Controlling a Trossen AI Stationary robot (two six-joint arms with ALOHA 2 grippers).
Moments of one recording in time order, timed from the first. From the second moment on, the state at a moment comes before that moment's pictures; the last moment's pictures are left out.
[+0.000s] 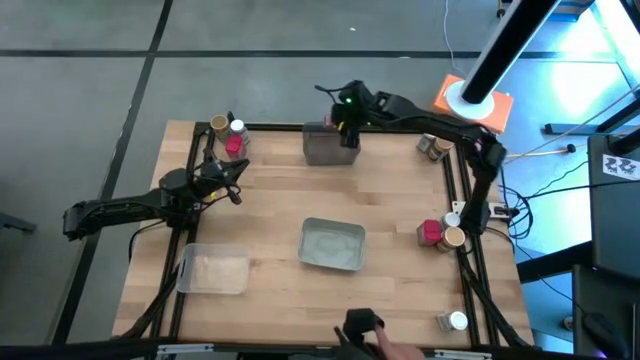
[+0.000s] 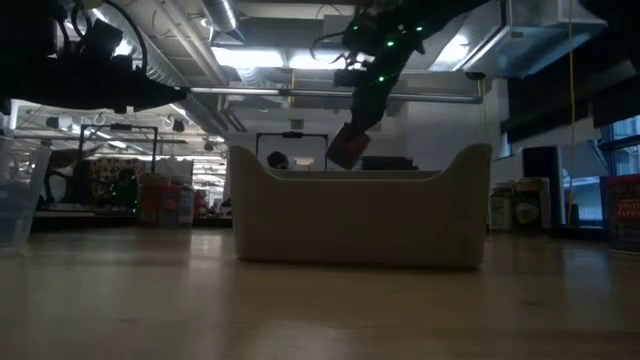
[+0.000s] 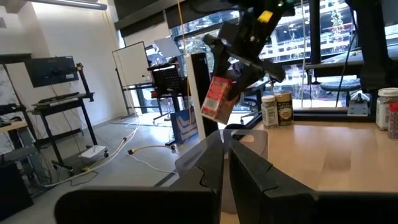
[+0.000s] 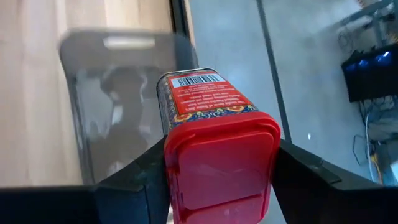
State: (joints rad) left arm 0.28 0.21 0.01 0.33 -0.34 0.23; right arm -0.52 1.89 1.73 -0.69 0.20 -0.59
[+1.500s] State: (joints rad) left arm 0.28 0.21 0.01 0.33 -0.34 0.22; right arm -0.52 2.21 1.88 -0.86 0.28 -0.62
